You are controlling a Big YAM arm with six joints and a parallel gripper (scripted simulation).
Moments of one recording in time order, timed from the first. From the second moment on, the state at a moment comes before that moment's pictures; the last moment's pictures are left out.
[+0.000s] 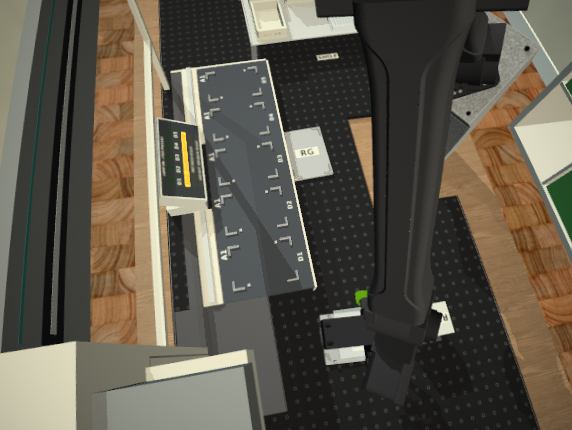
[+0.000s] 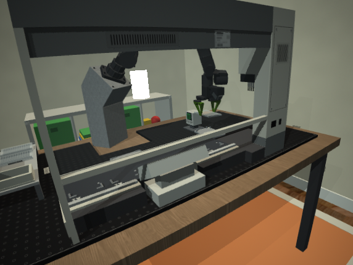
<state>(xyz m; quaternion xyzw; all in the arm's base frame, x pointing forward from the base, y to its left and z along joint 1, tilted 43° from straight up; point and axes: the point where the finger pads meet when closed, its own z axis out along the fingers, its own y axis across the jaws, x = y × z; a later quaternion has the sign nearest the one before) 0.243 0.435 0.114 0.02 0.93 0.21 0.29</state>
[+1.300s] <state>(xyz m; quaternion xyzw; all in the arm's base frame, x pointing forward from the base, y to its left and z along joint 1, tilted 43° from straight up) 0.275 0.459 0.078 0.02 0.93 0.21 0.29</state>
